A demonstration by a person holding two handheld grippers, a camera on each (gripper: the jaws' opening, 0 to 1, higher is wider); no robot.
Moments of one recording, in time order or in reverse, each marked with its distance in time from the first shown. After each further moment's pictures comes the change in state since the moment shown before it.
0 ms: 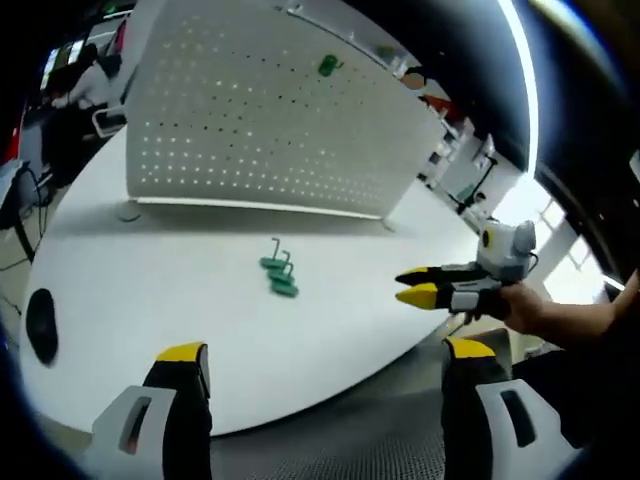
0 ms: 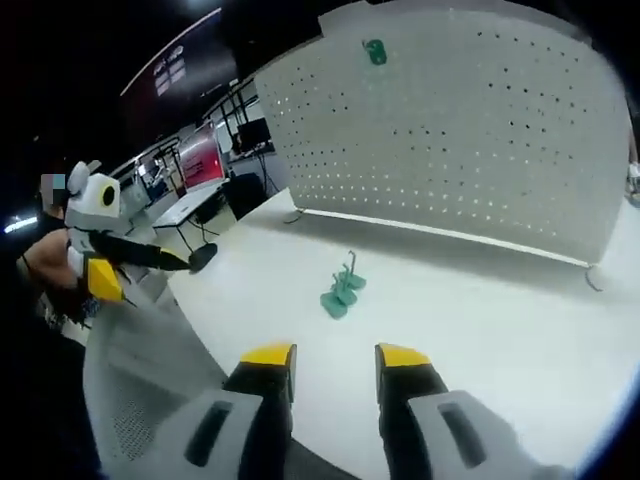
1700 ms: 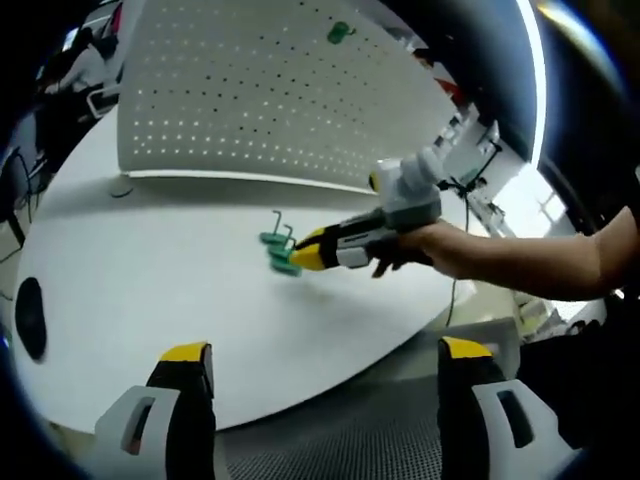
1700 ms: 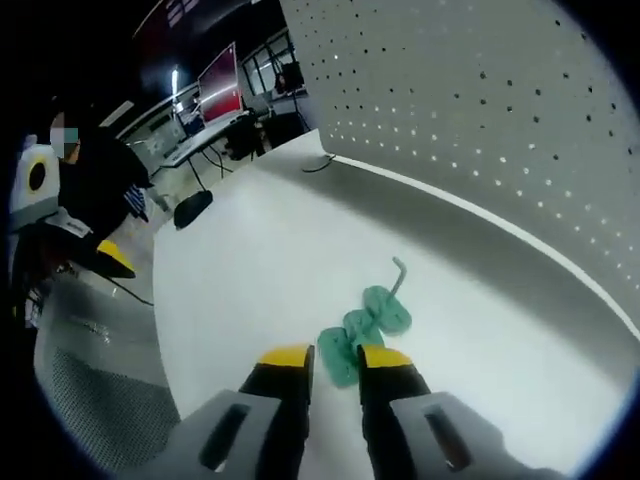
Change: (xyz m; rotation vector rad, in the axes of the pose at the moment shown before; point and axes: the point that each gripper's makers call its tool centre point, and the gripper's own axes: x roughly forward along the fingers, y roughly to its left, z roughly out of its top) left arm 0.021 0.010 -0.013 -0.026 0.106 -0.006; right arm 0.159 -0.007 0.010 -0.190 0.241 0.134
